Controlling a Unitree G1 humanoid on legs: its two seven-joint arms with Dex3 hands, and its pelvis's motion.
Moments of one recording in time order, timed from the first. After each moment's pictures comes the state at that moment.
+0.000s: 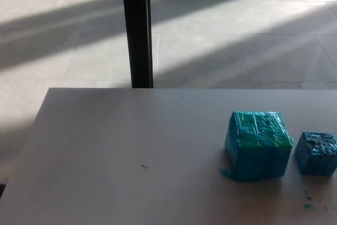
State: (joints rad) left_arm 0.06 0.63 0.38 0.93 -0.10 0.12 -0.24; right_arm 0.00 -0.54 -0.60 1.09 0.08 -0.02 0.04
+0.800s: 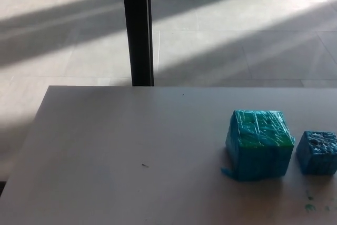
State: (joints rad) left_arm 0.04 0.69 0.51 0.94 -0.22 0.18 -0.41; right_arm -0.34 -0.76 -0.78 0.77 0.29 -0.01 0.03
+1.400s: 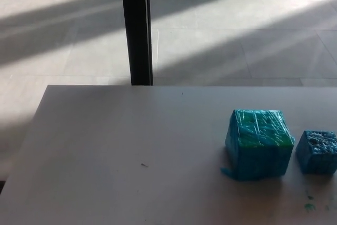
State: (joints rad) left_arm 0.04 0.69 0.51 0.94 -0.24 0.19 -0.43; right_arm -0.41 -0.77 -0.23 0.27 0.21 0.15 0.18
